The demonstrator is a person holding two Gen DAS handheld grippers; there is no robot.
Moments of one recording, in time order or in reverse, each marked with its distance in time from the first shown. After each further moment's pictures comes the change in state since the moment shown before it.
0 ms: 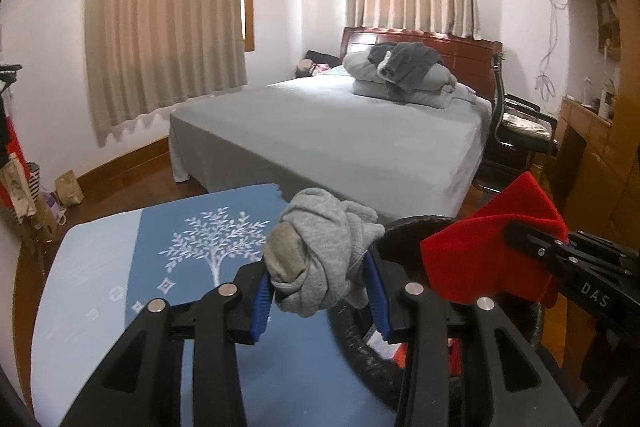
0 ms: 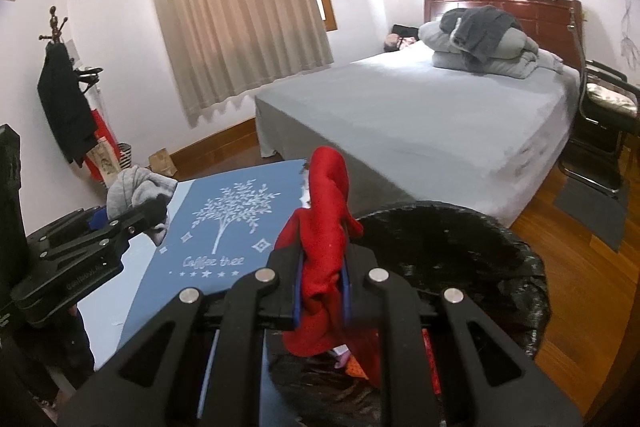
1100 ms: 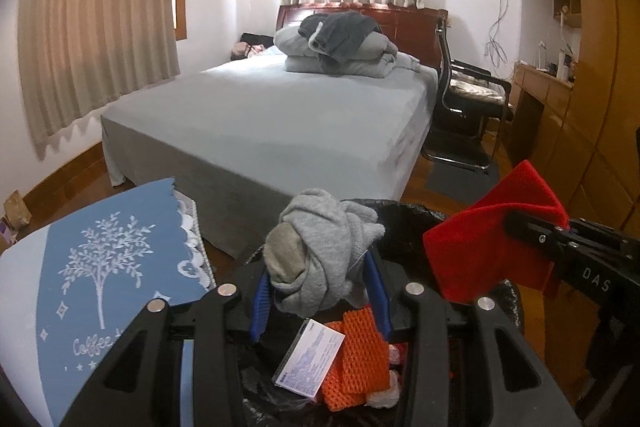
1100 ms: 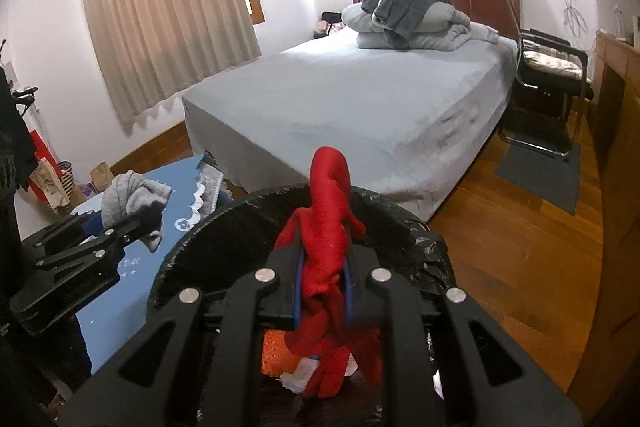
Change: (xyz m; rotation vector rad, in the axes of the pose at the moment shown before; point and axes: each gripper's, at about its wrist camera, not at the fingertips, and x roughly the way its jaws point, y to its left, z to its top) left arm 0.097 -0.100 -0.005 0.104 0.076 -0.186; right arm 0.021 -0.119 -0.026 0.110 0.045 -0.196
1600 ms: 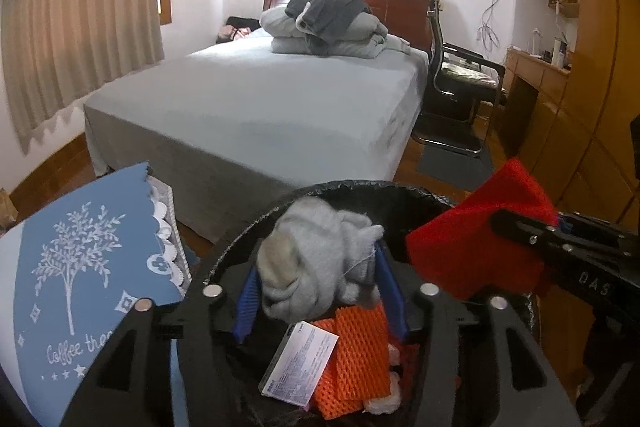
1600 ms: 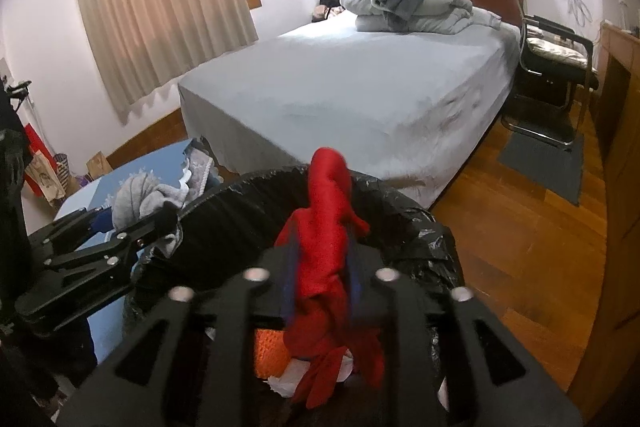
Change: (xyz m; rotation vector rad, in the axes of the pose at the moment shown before) left arm 0.039 0.003 -0.004 0.006 0.061 -0.049; right arm 0.041 -0.011 0.002 -0.005 0.053 -0.010
